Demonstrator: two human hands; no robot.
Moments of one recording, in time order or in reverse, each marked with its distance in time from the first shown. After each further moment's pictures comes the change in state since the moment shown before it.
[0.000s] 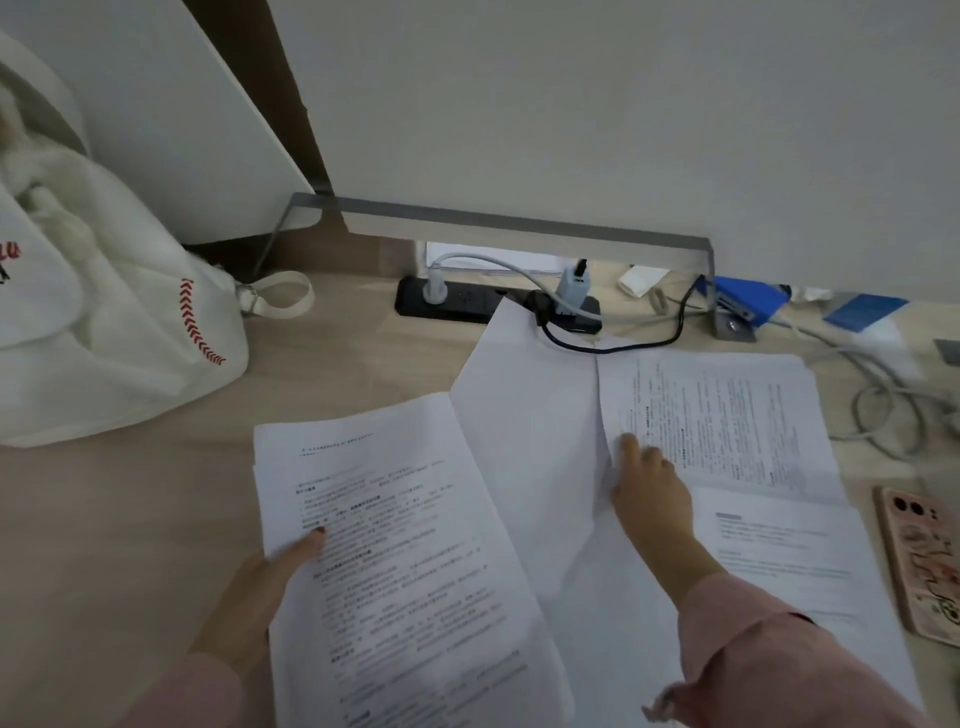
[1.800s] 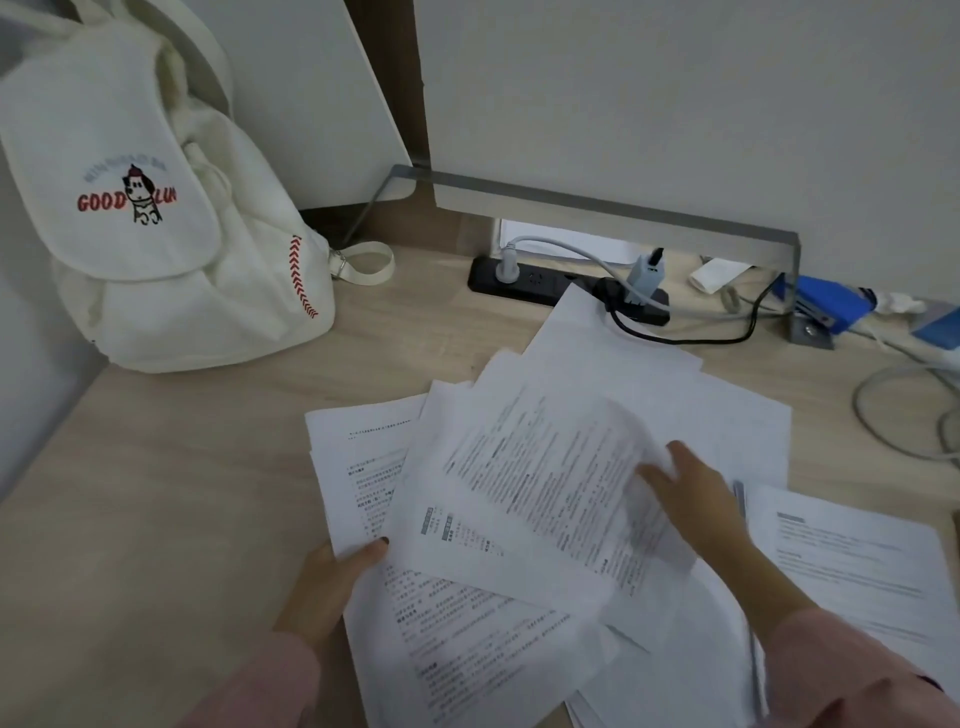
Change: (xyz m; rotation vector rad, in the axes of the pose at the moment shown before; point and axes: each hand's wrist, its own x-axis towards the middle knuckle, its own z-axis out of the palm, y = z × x) left_hand -0.030 -0.047 -0.011 -0.047 0.009 0.093; right_hand -0.028 -0.012 -0.013 0.475 -0.106 -0.023
